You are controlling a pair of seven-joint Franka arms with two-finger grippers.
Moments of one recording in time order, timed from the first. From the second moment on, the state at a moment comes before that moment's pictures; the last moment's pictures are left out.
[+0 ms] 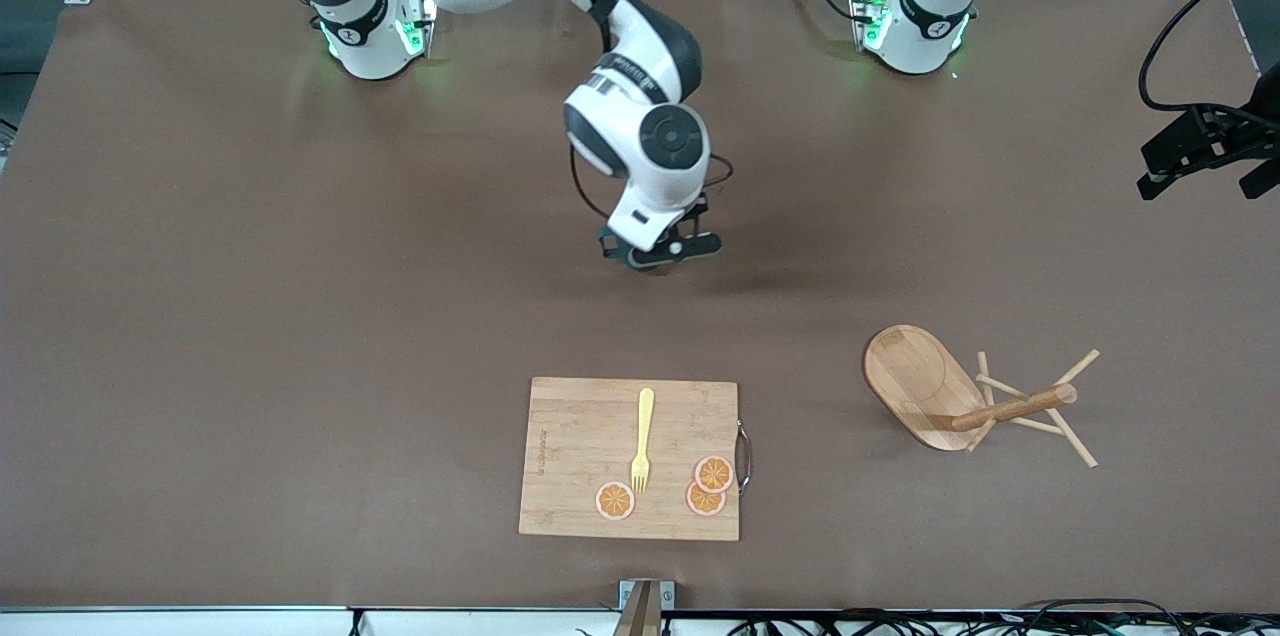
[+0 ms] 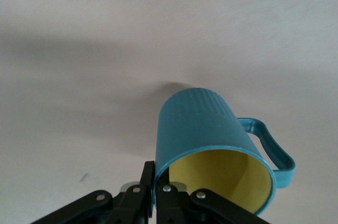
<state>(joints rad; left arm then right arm) -0.06 0.00 0.02 -1.49 0.02 1.62 -0.02 0.83 0.79 0.09 -1.25 0.07 1.91 0.70</state>
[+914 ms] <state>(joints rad) -0.07 0.00 0.02 -1.49 0.02 1.62 -0.02 0.90 0.89 0.07 -1.12 0.09 1.92 0.74</state>
